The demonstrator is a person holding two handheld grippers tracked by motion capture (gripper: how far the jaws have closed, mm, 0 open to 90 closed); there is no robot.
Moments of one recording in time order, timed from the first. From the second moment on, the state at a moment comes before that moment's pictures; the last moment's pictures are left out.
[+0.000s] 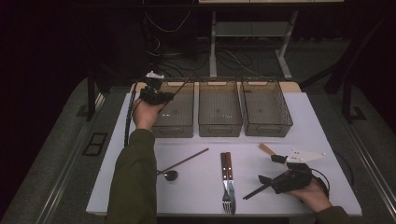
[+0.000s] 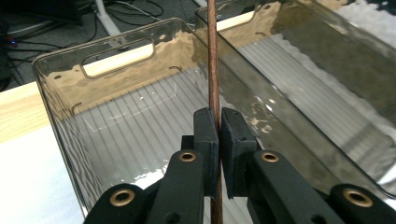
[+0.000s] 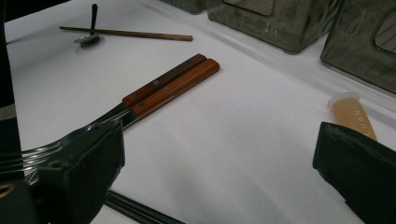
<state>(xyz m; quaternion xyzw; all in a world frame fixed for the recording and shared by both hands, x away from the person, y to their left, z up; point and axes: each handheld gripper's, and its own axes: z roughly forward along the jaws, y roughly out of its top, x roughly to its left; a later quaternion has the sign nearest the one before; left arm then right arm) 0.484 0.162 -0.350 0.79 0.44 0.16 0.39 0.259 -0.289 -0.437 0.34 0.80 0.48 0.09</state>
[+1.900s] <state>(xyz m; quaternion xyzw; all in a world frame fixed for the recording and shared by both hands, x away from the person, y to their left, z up) 0.388 0.164 -0.364 0.83 0.34 0.13 0.43 0.260 -0.285 -0.440 0.34 0.81 0.47 0.09</state>
